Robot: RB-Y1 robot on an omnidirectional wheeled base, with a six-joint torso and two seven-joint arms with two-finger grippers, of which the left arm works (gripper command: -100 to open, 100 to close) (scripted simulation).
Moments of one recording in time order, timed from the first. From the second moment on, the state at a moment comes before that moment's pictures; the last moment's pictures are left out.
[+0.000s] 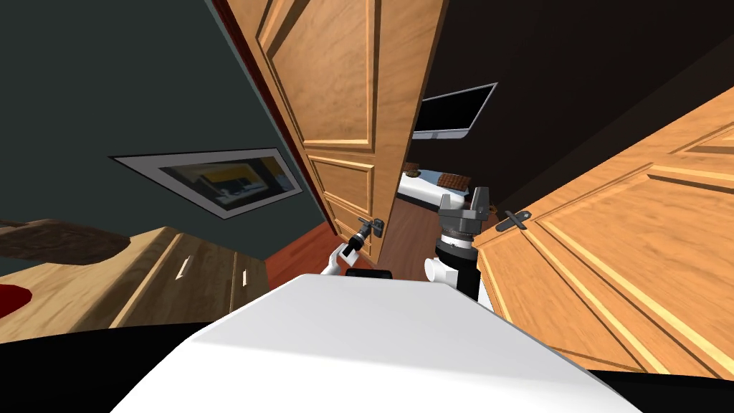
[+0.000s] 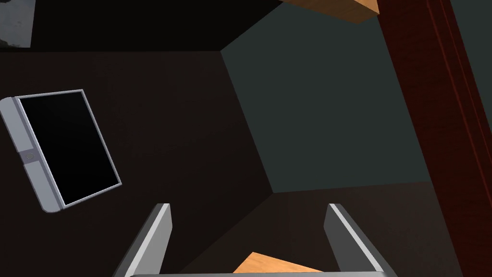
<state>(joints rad) -0.06 0.11 -0.50 -1.28 -0.09 -0.29 0.19</state>
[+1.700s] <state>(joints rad) -0.12 0.06 -0.32 -1.18 -0.07 -0.29 0.13</state>
